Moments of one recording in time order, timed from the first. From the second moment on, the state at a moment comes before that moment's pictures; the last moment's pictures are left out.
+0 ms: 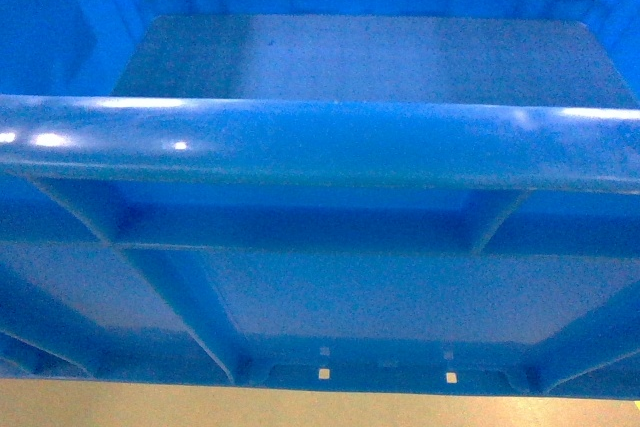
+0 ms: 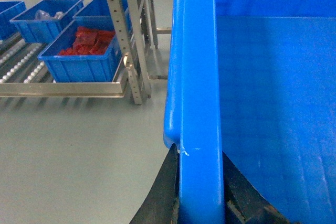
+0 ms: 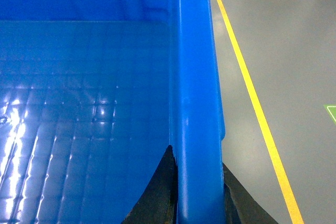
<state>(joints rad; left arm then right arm) -0.45 0.88 0.69 -0.16 -0.51 -0.15 0.20 0.82 0.59 -0.07 0.25 0.09</state>
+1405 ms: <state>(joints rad) -0.46 0.89 0.69 -0.15 -0.51 -0.15 0.20 0.82 0.59 -0.07 0.25 0.09</state>
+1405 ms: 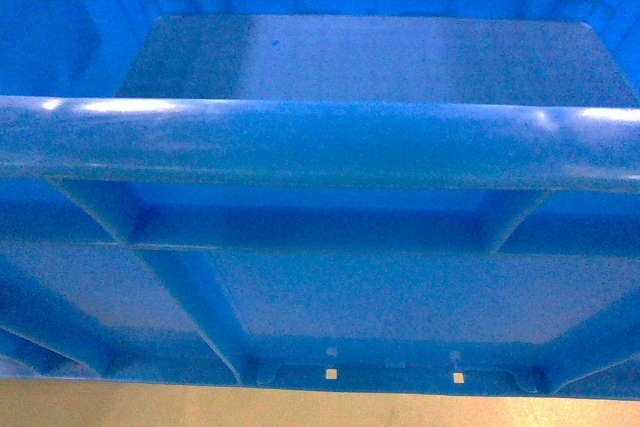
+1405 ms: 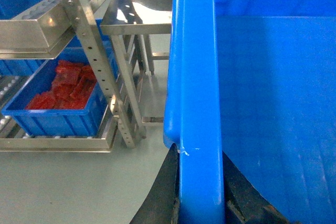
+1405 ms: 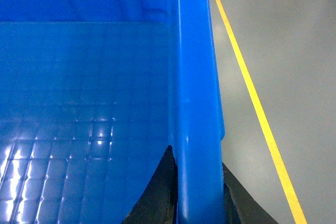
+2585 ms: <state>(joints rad) -0.45 0.89 0.69 -0.16 -0.51 -0.15 0.20 0.82 0.59 -0.07 0.25 0.09</state>
